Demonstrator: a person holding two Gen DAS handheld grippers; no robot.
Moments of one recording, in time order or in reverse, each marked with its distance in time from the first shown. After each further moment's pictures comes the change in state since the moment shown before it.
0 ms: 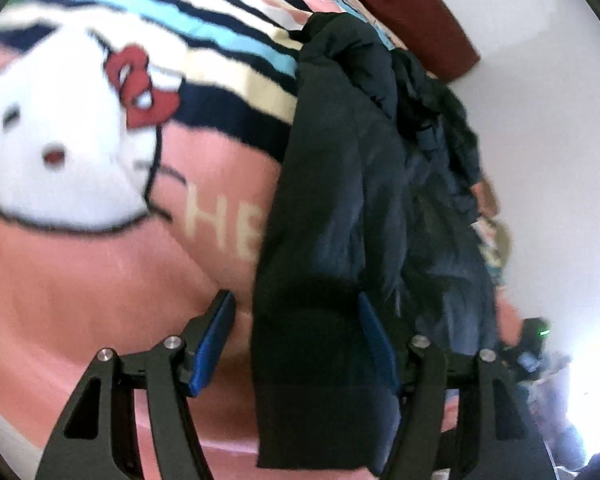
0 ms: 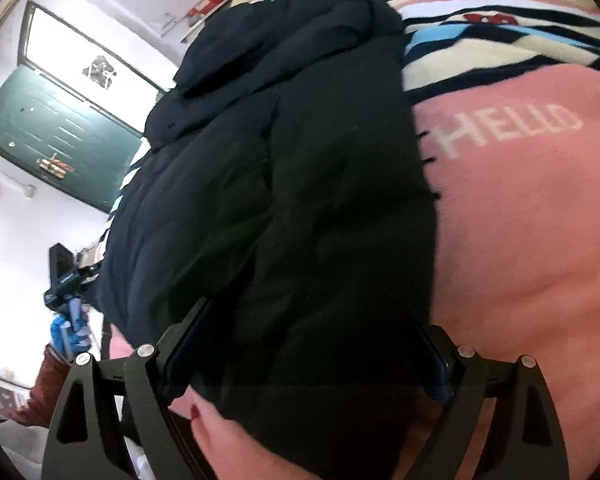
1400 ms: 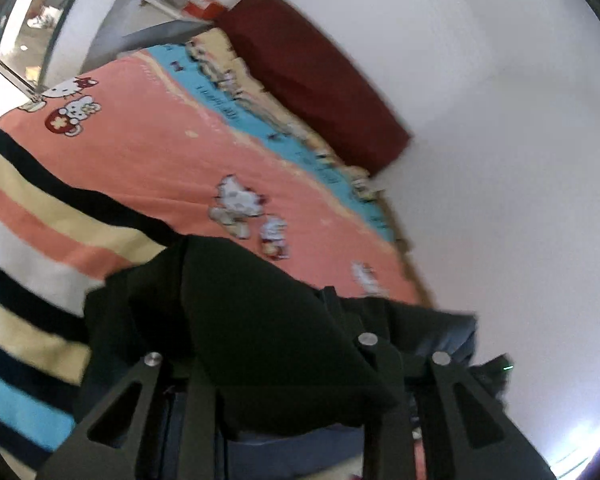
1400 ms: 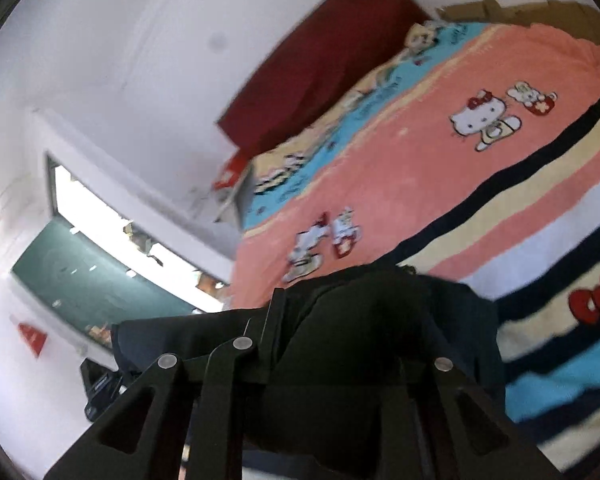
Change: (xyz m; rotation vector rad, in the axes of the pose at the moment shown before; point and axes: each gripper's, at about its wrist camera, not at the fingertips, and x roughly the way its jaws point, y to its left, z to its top) left arm 0.046 -0.217 0.320 0.128 -0.311 -0.124; right arm -0.019 0.005 0.315 0.217 -0.516 0.204
